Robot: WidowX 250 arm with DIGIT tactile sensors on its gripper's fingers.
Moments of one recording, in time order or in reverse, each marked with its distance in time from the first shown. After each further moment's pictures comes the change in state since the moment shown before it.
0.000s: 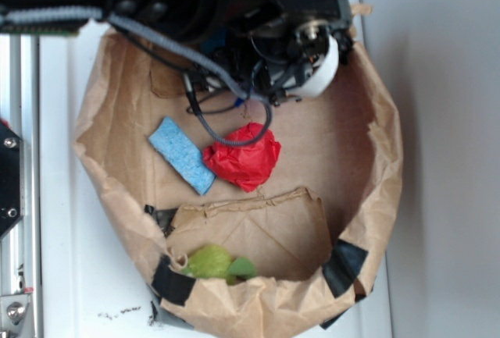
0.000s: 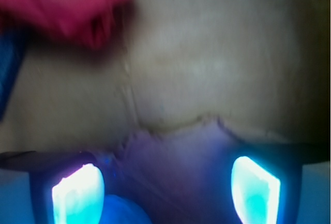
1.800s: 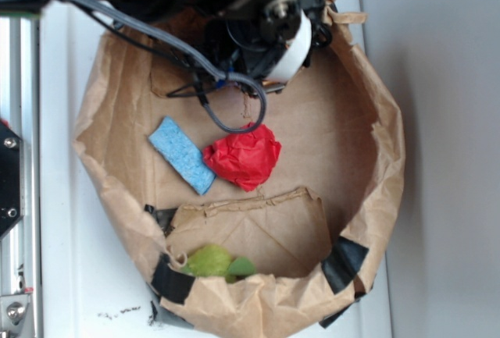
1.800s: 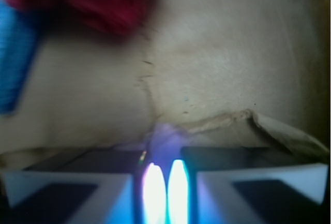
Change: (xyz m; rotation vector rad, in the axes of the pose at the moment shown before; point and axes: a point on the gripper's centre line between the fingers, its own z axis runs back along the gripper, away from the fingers) arm -0.005 -0.017 0.017 0.007 -0.061 0.005
